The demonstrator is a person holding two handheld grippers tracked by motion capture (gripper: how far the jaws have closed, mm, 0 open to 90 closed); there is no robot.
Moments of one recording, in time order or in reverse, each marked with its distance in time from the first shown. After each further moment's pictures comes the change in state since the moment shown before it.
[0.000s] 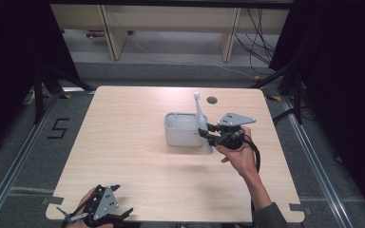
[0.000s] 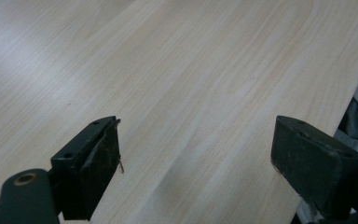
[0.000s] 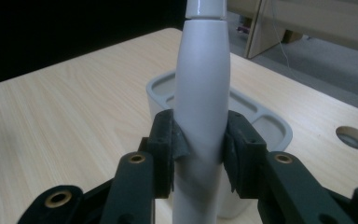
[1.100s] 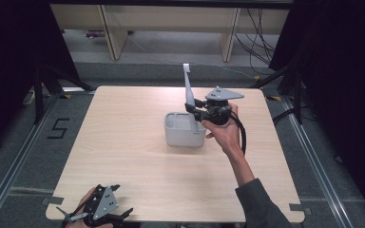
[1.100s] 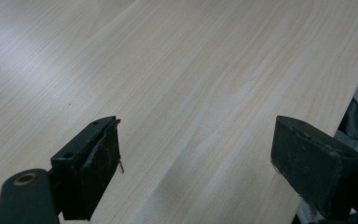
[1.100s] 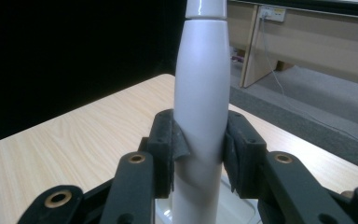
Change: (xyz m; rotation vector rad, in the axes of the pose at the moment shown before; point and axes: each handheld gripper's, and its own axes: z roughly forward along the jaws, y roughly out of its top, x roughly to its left) left arm 0.000 0.000 0.000 -0.007 -0.006 -0.009; right arm -0.006 0.064 0.033 -0.110 -0.024 0.001
